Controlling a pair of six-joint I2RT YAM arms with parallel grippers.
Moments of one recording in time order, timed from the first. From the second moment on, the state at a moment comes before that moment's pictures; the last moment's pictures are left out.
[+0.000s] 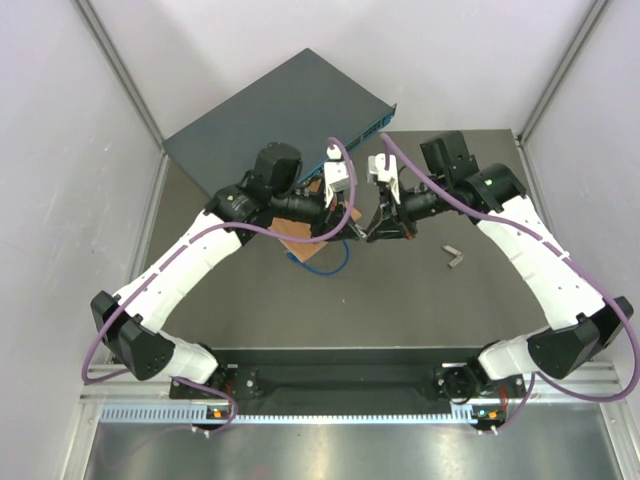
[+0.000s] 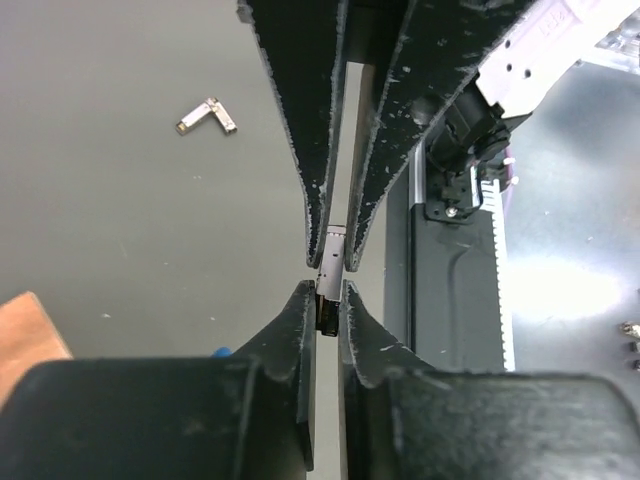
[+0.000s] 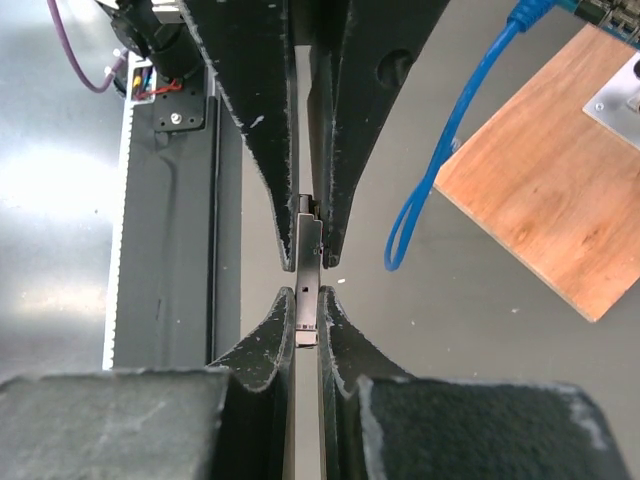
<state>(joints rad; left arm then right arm) -0.68 1.43 1.50 -0.58 0.83 0.18 0.53 1.40 1.61 -1.05 -0.89 -0.60</state>
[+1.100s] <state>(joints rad) -0.49 1.36 1.22 0.16 0.82 -1.00 0.58 1.10 1.39 -0.65 -0.50 -0.73</state>
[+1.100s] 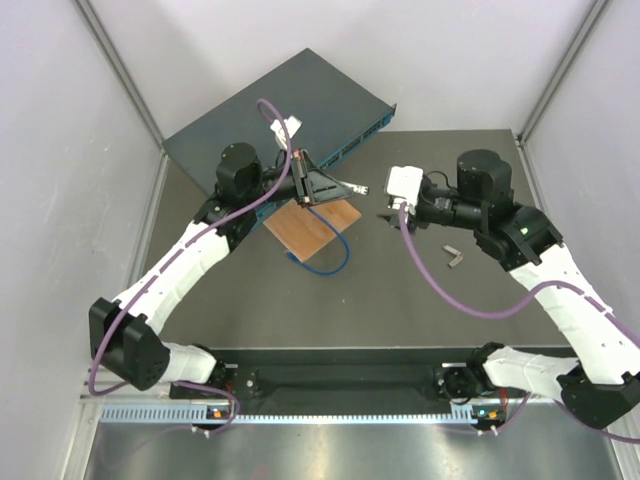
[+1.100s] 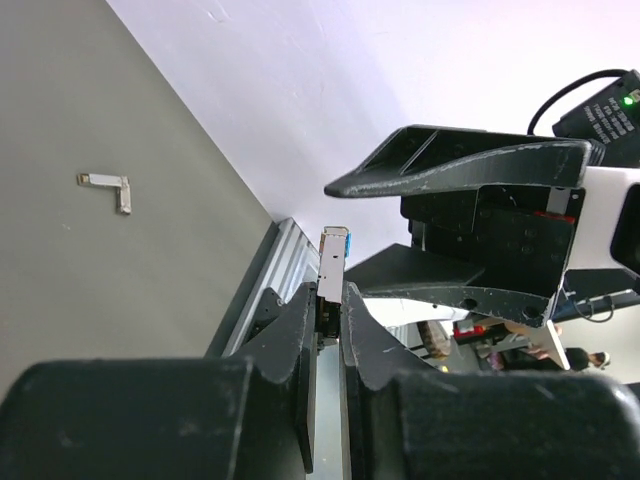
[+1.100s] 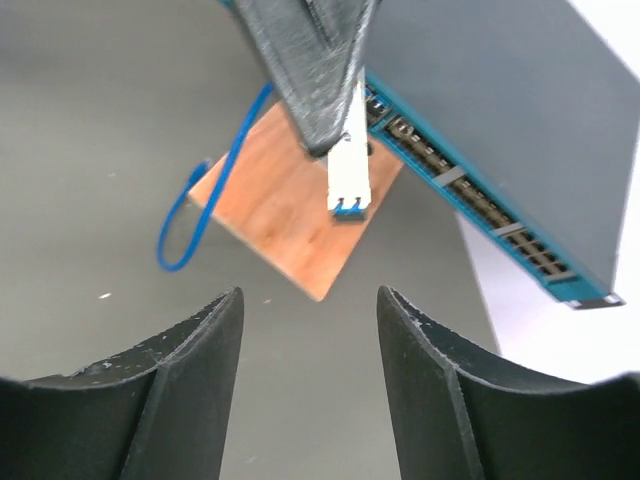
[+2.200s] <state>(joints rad) -0.53 1.36 1.22 0.15 0.79 -1.00 0.68 1.18 1.39 -0.56 -0.32 -0.79</state>
